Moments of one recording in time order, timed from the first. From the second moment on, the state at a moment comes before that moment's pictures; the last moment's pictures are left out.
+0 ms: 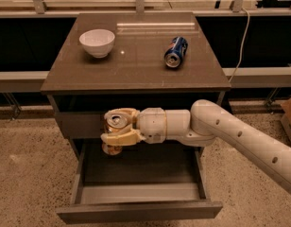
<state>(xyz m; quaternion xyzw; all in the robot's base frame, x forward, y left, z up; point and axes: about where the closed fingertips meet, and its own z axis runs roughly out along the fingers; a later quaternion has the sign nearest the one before) 0.490 0.084 0.794 -0.50 0.51 0.50 0.49</state>
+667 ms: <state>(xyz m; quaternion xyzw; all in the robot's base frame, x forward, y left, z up) 0.509 0.069 0.736 -0.51 0.57 0.43 0.48</state>
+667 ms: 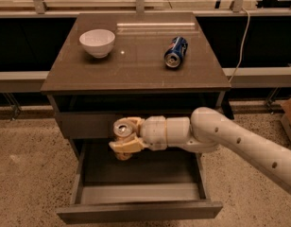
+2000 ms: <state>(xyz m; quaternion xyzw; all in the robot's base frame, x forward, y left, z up) 0.544 0.049 0.618 -0.52 0.61 0.36 0.49</state>
